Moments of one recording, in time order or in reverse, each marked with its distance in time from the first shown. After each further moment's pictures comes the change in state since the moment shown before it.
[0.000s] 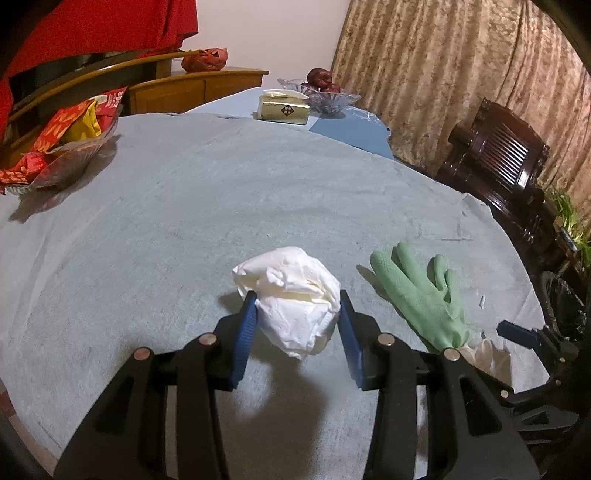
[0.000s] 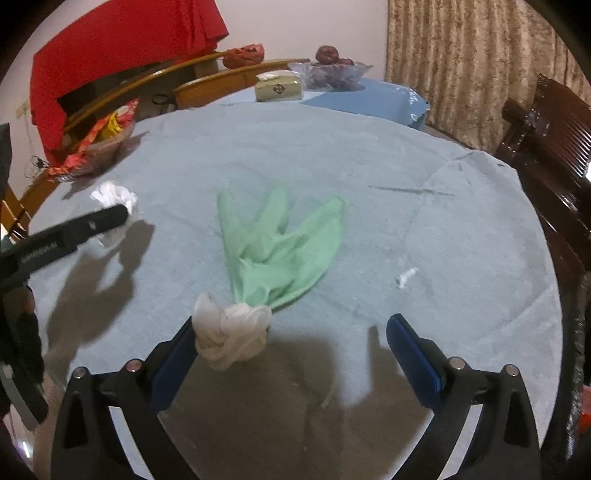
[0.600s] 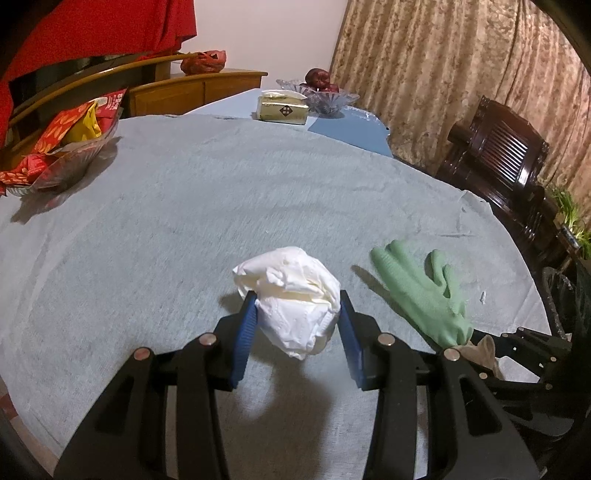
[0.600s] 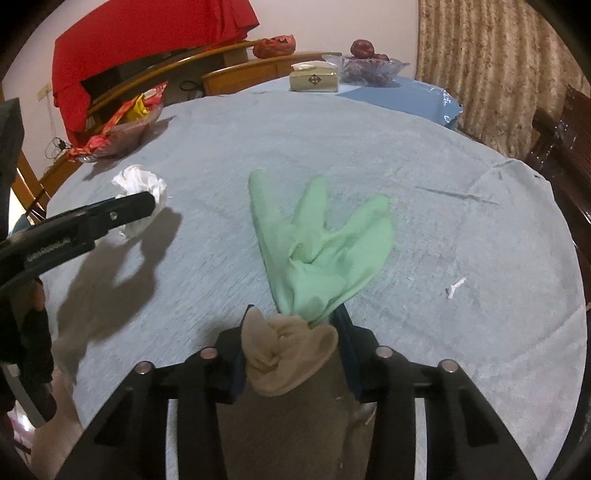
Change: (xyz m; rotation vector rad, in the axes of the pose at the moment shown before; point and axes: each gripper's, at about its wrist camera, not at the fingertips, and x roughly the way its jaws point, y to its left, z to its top) left arm 0.000 -0.002 -0.004 0.004 -0.005 0.000; right arm 0.010 0.014 -0.004 -0.052 0.038 0.069
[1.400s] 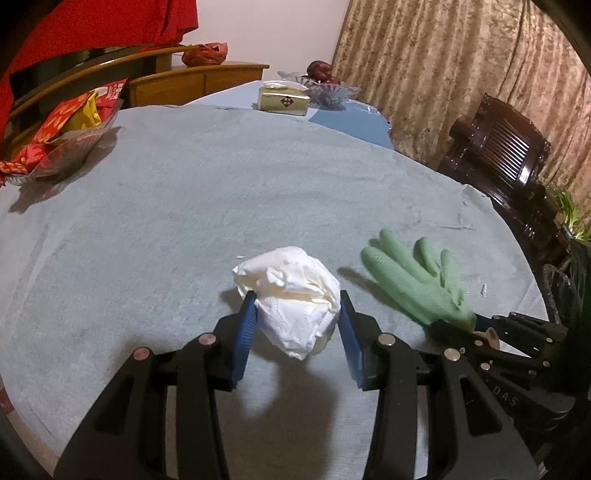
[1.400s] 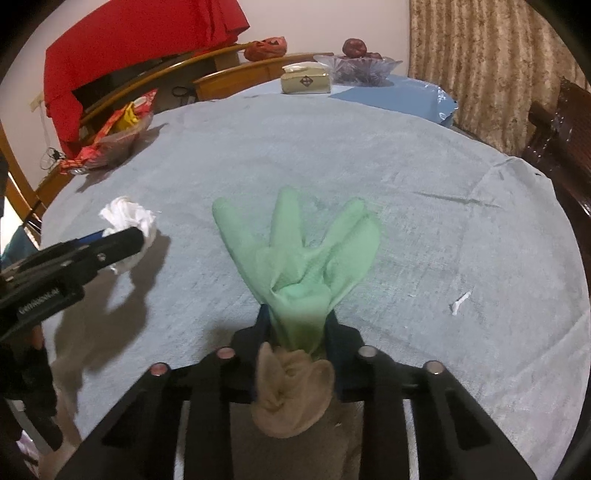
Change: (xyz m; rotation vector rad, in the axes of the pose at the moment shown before) left arm 0.001 -0.003 -0.008 -0.007 0.023 -0.003; right arm 0.009 -0.003 0.013 0.026 -0.002 0.007
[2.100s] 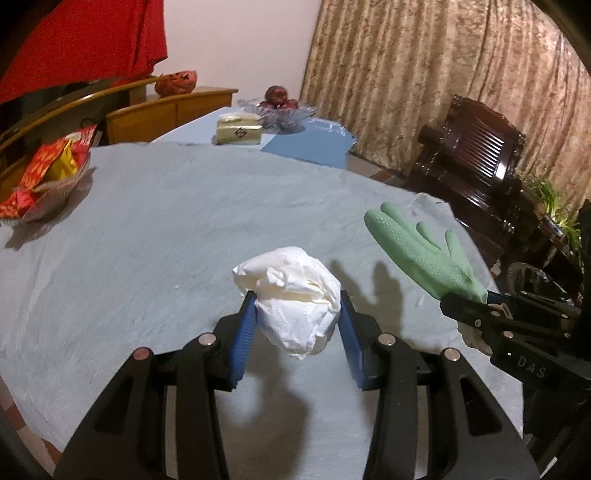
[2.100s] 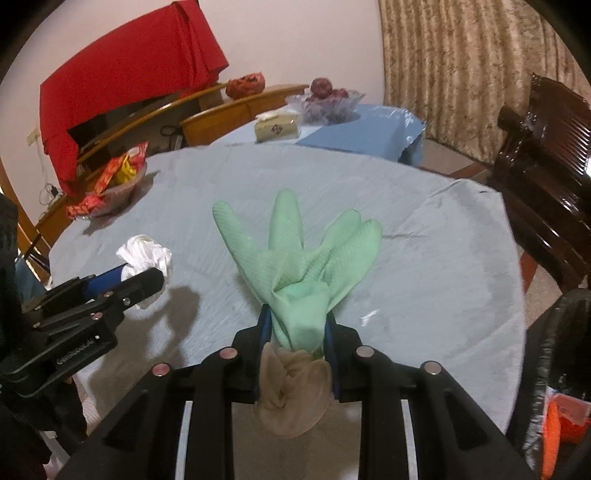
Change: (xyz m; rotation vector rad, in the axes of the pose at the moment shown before) left arm -0.040 -0.077 0.010 0.077 -0.076 -0.049; right arm -0.088 -0.041 0.008 0.076 -0.132 -0.044
